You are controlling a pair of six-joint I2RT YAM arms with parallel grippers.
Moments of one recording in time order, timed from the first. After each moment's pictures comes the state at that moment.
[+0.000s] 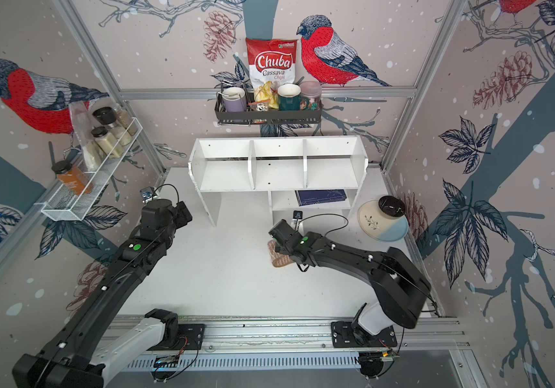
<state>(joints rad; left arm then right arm) -0.24 0.96 0.89 -0.46 -0.46 -0.45 0.95 1.61 0.97 -0.46 0.43 0.81</state>
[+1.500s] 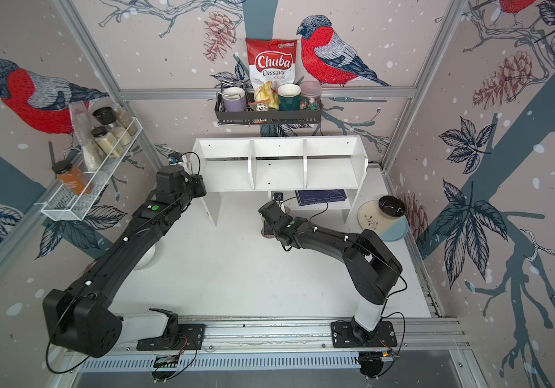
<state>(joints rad) -0.24 1.32 1.19 -0.30 -0.19 -0.30 0.87 1.74 1.17 -0.25 0.35 0.58</state>
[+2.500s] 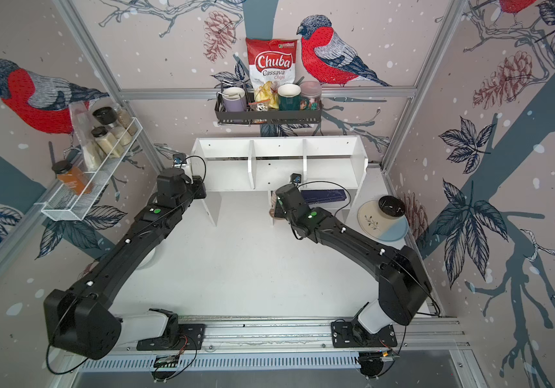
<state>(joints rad) -0.24 1.31 1.14 -0.22 -0.21 -0.18 0.74 1.48 1.17 -0.33 0.35 0.60</state>
